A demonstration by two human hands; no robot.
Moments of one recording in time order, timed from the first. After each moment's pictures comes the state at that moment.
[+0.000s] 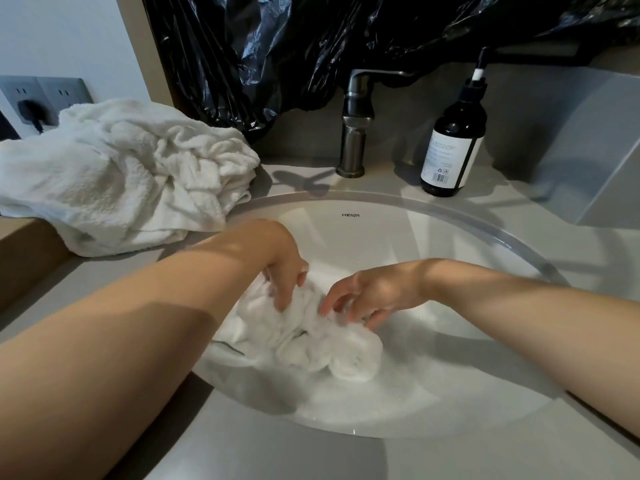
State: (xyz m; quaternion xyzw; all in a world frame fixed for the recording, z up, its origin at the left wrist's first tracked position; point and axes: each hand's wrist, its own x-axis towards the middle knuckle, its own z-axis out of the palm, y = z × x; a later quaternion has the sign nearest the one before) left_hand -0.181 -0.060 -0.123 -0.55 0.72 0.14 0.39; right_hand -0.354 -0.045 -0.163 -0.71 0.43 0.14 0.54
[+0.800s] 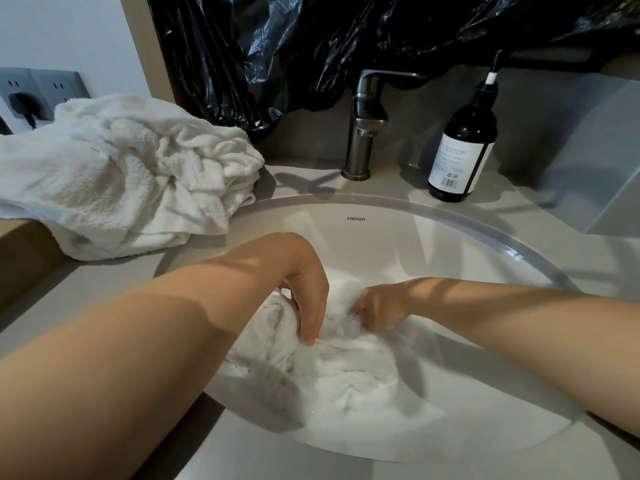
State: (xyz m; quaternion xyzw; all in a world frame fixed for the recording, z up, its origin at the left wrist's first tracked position) left_hand -0.197 -0.057 -0.137 -0.47 0.73 0.29 0.41; right_hand -0.346 -0.072 -0.215 -0.81 0.49 0.27 0.20
